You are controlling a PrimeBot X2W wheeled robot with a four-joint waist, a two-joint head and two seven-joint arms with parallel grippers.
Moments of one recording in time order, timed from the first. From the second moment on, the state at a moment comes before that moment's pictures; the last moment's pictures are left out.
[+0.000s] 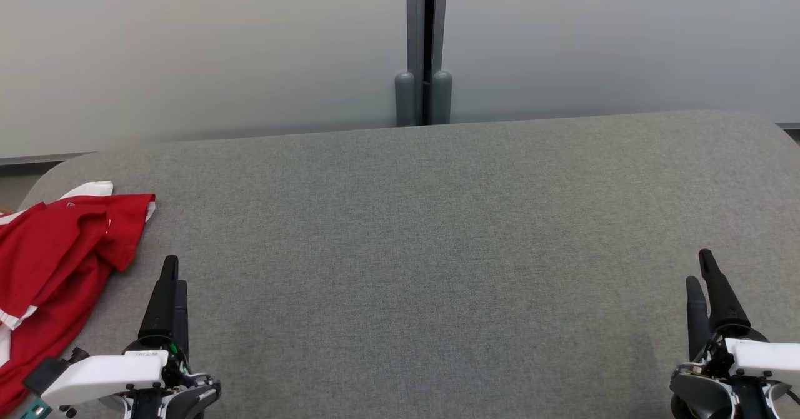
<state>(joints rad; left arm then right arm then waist) -0.07 0.05 0.07 0.23 -1.56 -0.12 0.05 -0.07 -0.06 -0.08 0.22 1.54 0.13 0.06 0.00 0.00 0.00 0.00</state>
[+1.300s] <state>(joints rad) -0.02 0.09 -0.02 0.11 -0.76 -0.09 -0.09 -0.02 -0.14 0.02 0.09 0.80 0.13 -0.02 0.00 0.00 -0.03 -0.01</state>
